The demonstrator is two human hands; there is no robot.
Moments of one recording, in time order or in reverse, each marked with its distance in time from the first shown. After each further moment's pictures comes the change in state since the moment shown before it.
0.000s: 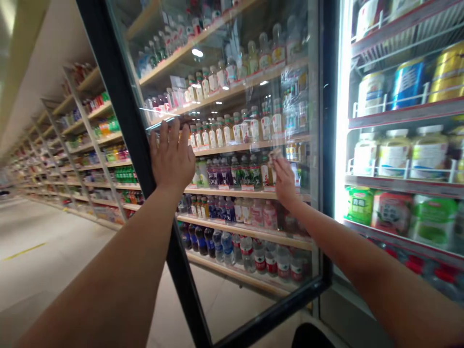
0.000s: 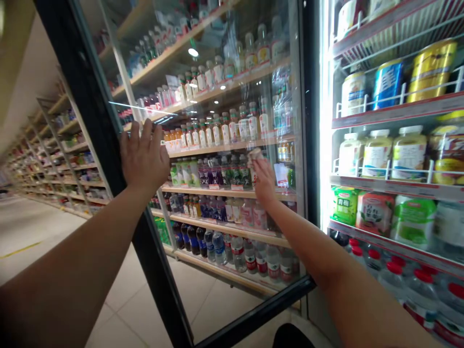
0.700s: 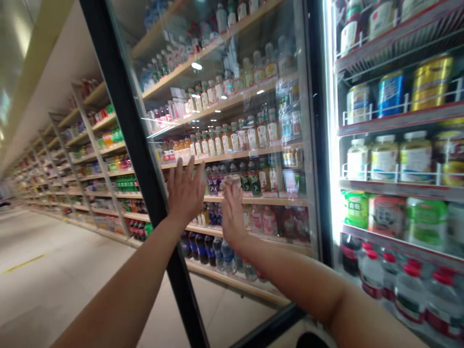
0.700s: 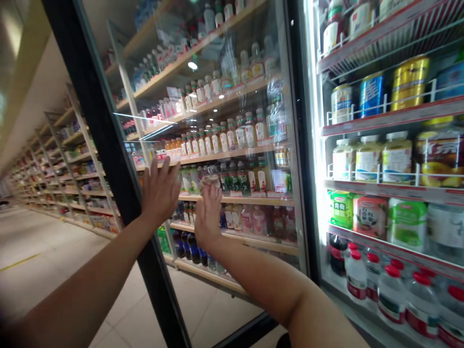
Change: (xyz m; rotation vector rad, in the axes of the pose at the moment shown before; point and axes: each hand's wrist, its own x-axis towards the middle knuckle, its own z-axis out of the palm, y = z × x) left_hand -0.054 0.020 -0.002 -0.056 -0.151 0.064; right_hand -0.062 -0.172 0.072 0.389 -0.178 0.238
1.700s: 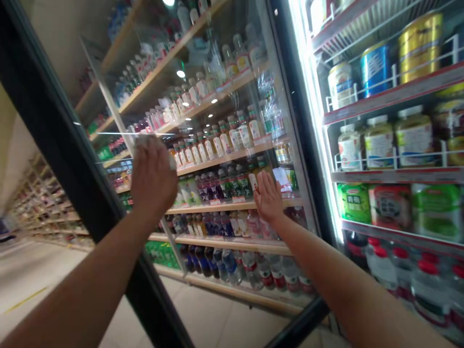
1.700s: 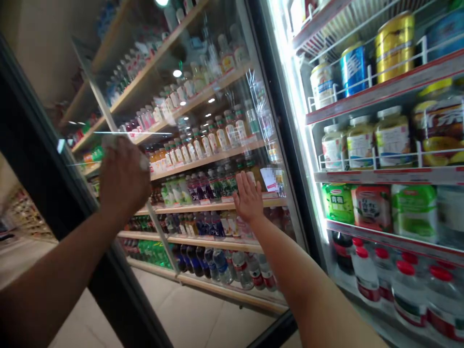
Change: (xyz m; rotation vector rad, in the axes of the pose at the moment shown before) left_hand 0.085 0.007 0.005 0.077 0.038 0.071; right_hand 0.053 0.143 -0.128 -0.751 0.225 -0.249
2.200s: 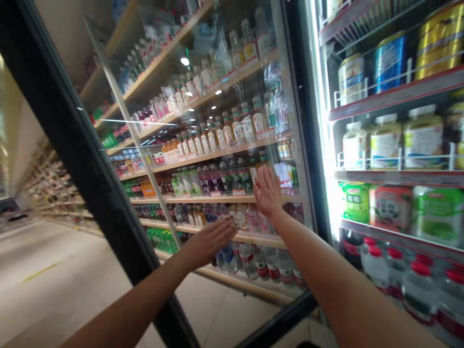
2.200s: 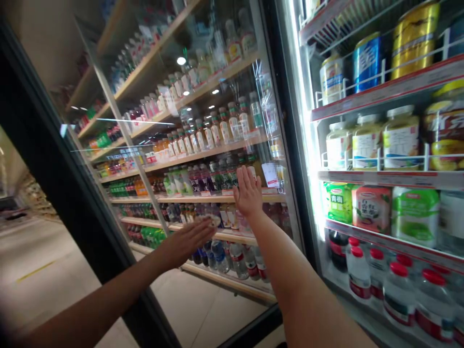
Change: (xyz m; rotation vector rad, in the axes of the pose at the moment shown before) left_hand -0.164 0.075 0.055 -0.144 -0.356 0.827; right_hand -0.001 0.004 -0.002 0.036 -0.056 0.005
